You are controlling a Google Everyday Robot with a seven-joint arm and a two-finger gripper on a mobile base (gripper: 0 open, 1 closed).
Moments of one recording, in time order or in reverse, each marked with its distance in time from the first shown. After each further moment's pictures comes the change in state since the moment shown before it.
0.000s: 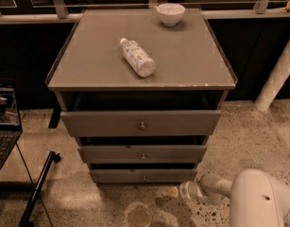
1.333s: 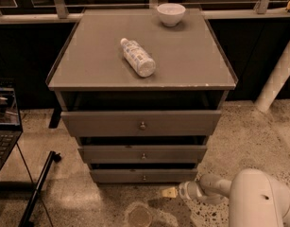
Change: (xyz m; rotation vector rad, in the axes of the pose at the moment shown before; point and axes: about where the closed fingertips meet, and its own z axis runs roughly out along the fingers) arm 0.006 0.008 0.001 -0.028 0.019 0.000
